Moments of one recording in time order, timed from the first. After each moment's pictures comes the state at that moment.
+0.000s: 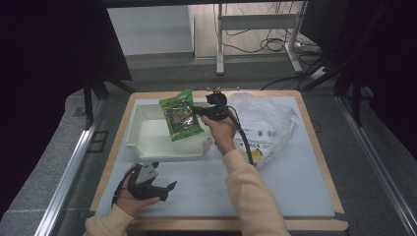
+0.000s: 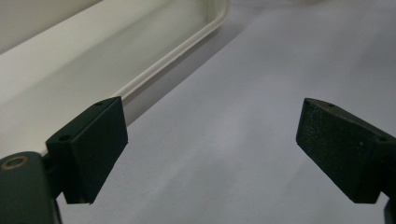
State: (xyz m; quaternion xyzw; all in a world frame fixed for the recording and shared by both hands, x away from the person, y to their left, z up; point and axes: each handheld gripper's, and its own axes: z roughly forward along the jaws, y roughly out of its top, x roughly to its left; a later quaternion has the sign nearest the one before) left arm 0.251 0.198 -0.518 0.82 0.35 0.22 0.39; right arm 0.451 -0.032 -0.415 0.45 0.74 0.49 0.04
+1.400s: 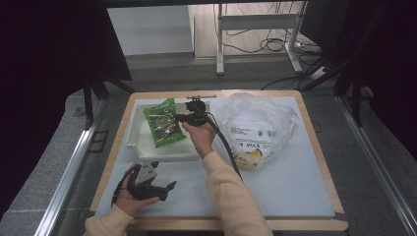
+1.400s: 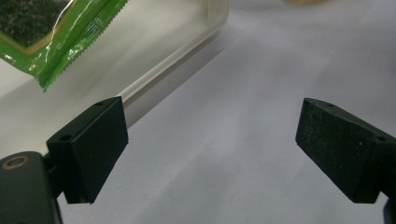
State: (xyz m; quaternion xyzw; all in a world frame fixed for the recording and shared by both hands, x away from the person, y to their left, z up) left arm 0.250 0.199 -0.517 0.82 0.35 0.22 0.40; right arm 0.458 0.029 -0.456 0.46 0.75 0.48 0.01
